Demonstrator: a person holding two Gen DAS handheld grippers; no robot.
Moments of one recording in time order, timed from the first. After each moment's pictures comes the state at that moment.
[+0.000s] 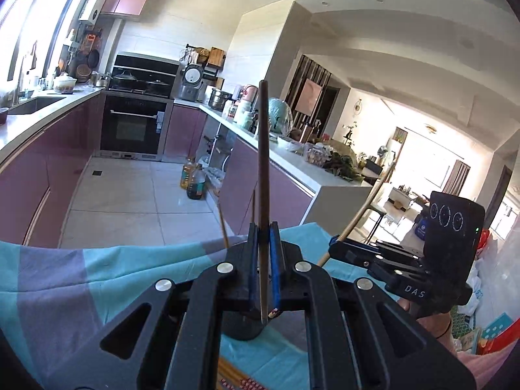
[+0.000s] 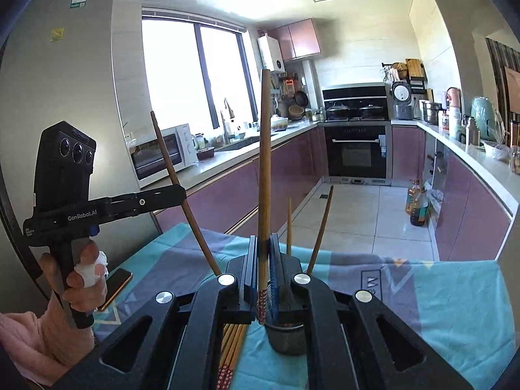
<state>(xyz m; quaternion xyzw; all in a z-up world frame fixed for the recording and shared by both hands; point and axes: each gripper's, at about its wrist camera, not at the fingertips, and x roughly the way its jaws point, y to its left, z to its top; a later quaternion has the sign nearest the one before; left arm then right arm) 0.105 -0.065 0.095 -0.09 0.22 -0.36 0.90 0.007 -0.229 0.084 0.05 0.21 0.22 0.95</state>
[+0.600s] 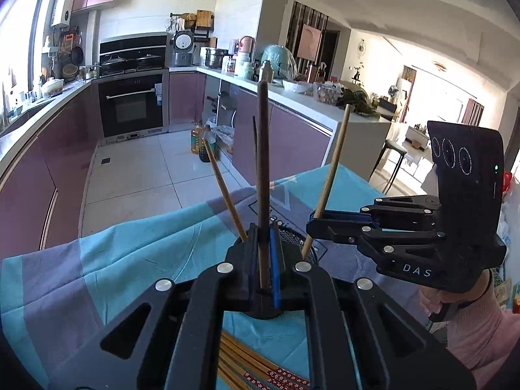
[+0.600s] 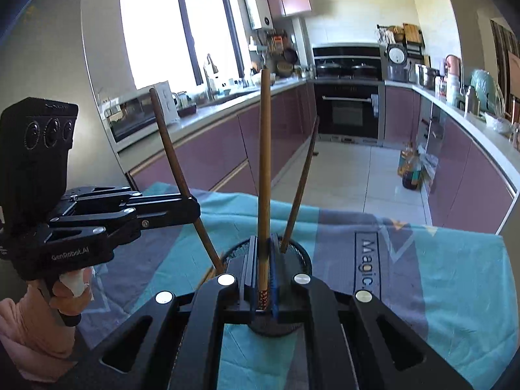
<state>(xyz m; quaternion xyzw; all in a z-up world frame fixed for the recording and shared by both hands) 0.126 -0.134 0.040 0.04 0.31 -0.34 0.89 0.055 -0.217 0.025 0.02 0.33 0.20 0.92</state>
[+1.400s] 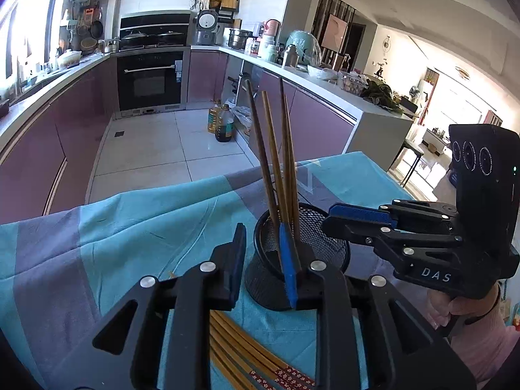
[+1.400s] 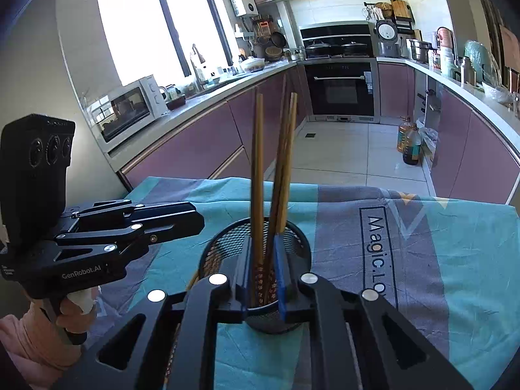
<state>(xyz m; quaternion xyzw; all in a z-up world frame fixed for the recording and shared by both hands) 0.155 -0.118 0.004 0.01 0.34 -0.29 0.89 0.060 -0.222 0.010 0.06 0.34 0.20 0.92</state>
